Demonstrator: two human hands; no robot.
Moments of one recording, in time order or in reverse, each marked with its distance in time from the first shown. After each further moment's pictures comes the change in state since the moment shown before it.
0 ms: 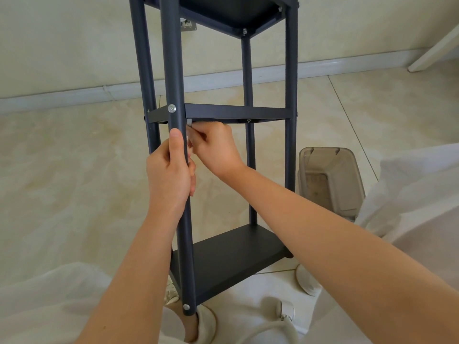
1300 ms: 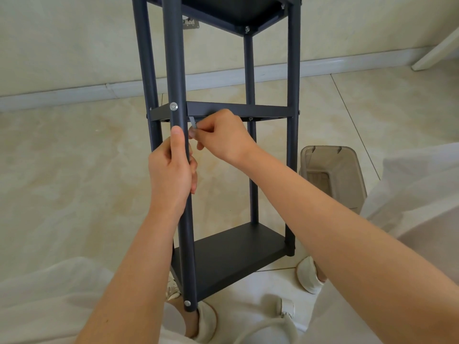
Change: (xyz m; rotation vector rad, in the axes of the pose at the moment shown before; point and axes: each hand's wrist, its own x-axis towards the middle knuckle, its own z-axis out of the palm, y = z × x) left_hand -0.003 0.002 0.000 -0.027 -0.011 -0.031; right_hand 0.004 -0.022 -0.030 -0.142 -0.204 0.163
